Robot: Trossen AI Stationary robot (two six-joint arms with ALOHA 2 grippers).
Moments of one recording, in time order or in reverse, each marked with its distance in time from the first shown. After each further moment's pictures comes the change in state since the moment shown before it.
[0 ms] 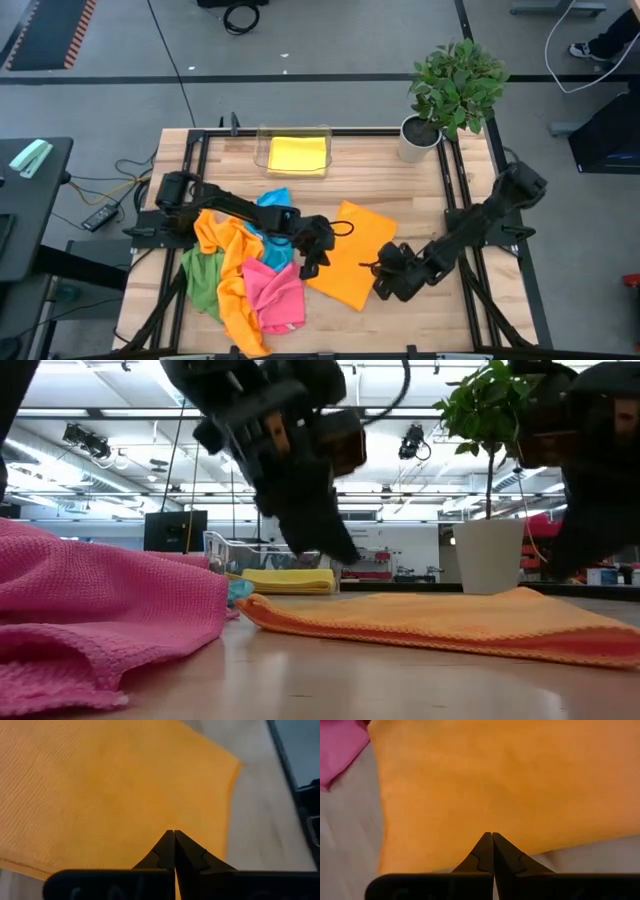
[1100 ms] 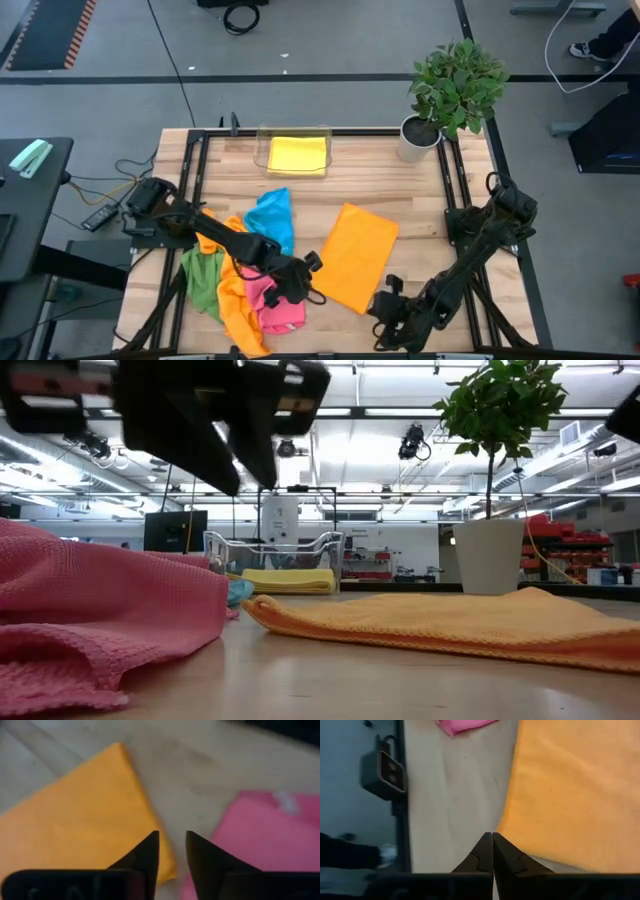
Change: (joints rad) left arm -0.293 -0.161 0.001 -0.189 -0.274 0.794; right arm 0.196 0.209 0.374 -0.100 0.075 -0.340
